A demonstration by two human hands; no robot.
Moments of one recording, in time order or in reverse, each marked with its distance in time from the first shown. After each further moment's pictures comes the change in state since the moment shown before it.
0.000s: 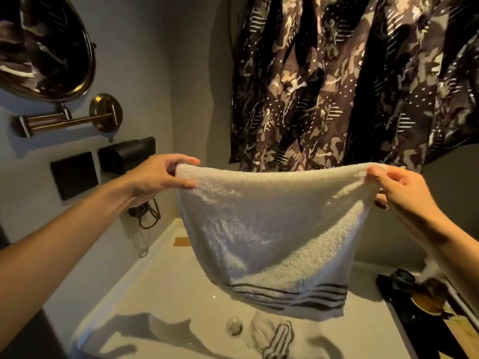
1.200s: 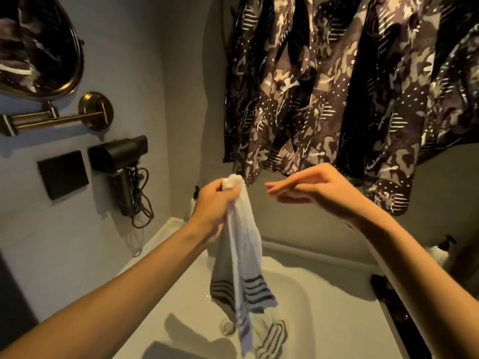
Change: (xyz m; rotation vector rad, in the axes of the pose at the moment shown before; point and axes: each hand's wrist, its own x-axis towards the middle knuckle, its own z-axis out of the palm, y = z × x) left_hand 0.004 0.001 0.143 -0.524 0.232 -0.045; right_hand -0.030 -0.082 0.072 0.387 -0.660 0.003
